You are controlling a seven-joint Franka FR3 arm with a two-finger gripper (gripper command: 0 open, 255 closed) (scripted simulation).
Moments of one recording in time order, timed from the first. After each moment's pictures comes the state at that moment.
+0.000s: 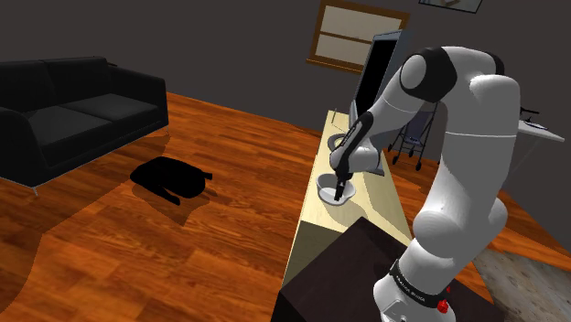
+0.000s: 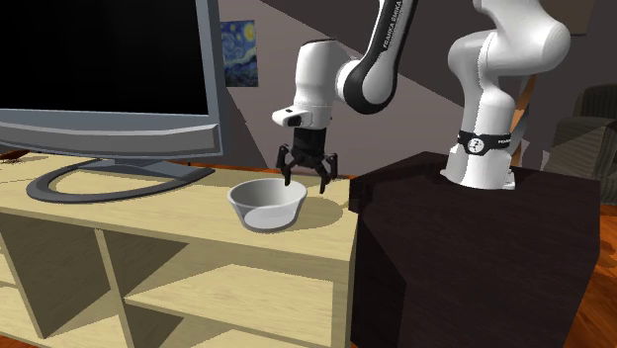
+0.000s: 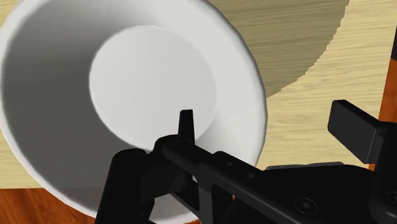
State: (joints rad) arm -0.28 0.35 -0.28 -2.49 0.01 2.91 -1.05
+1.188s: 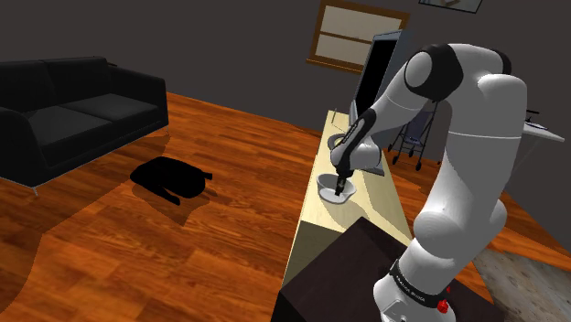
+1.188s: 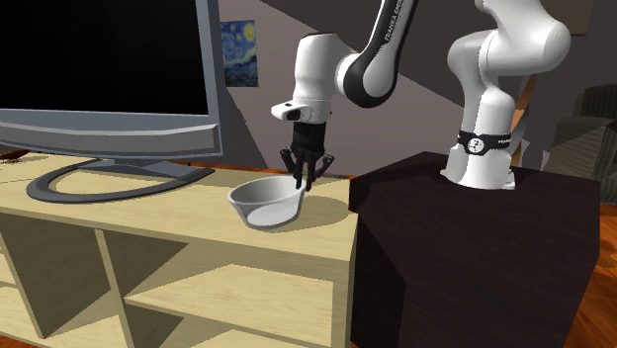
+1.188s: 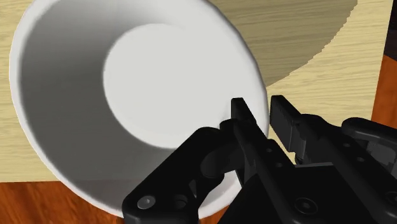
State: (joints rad) arm -0.27 0.32 -0.30 -2.49 -0.01 2.88 -1.04
